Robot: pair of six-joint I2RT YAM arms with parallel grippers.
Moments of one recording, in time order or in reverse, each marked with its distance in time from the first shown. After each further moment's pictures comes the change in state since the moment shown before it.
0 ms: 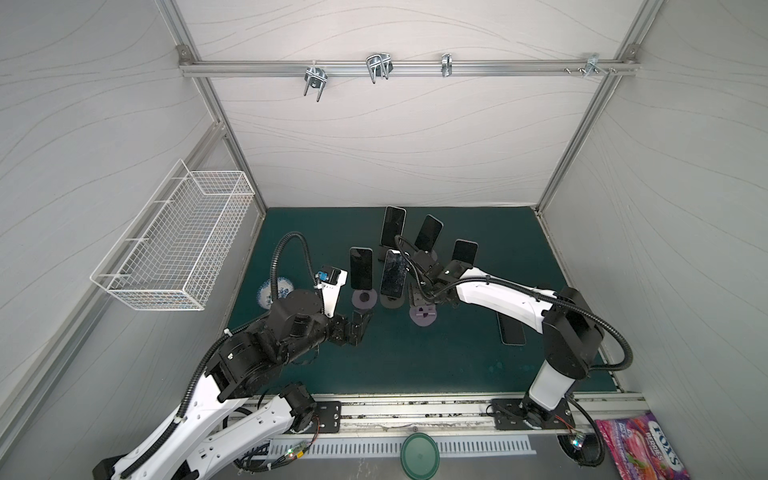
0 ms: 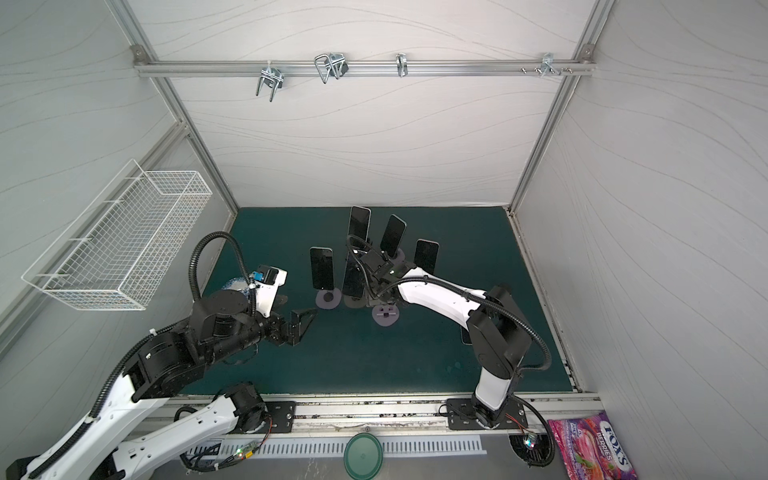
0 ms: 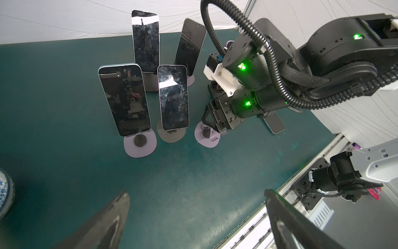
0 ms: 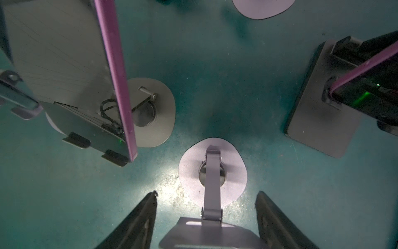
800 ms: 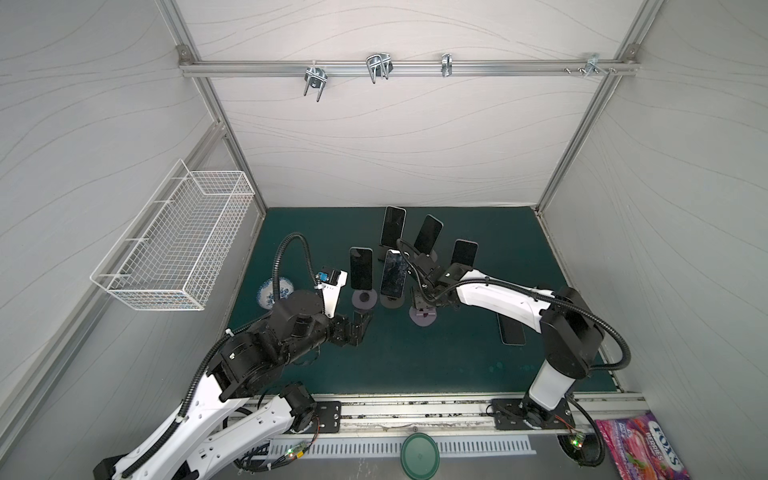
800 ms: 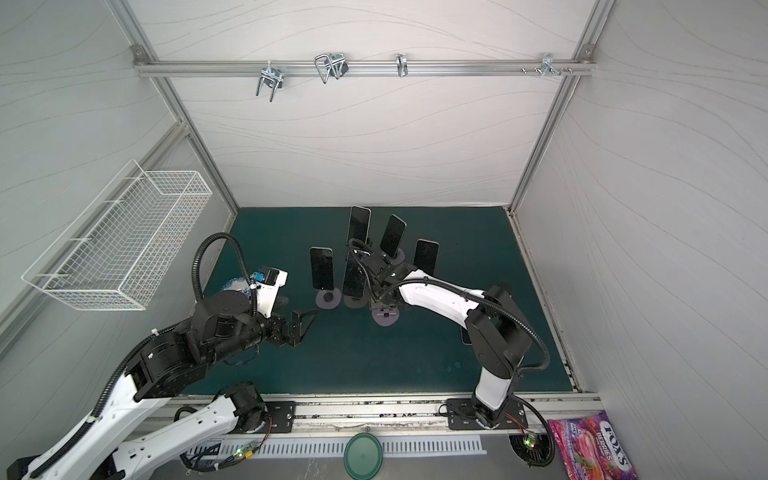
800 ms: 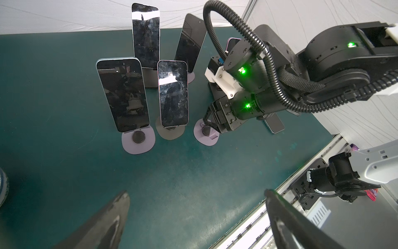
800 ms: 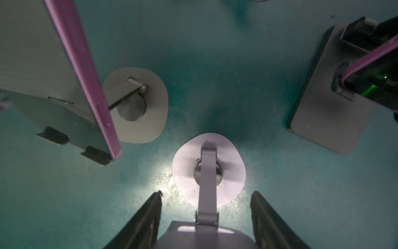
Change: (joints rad) left arm 0.000 0.001 -0.006 0.000 0.004 -0.019; right arm -0.010 -0.002 -0.050 0.030 -0.016 -0.003
